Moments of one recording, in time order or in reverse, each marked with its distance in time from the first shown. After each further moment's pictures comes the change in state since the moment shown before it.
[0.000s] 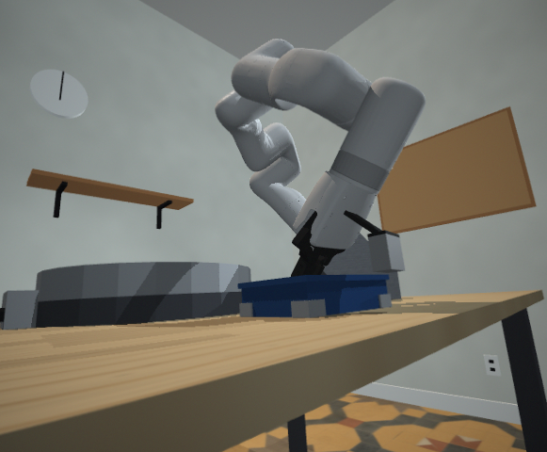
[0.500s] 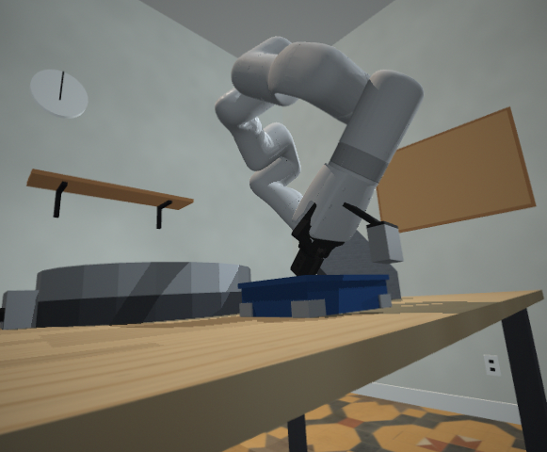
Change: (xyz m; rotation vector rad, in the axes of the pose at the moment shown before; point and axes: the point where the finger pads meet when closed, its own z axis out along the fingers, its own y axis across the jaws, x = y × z) arm -0.008 0.000 -0.009 0.000 -0.001 0.000
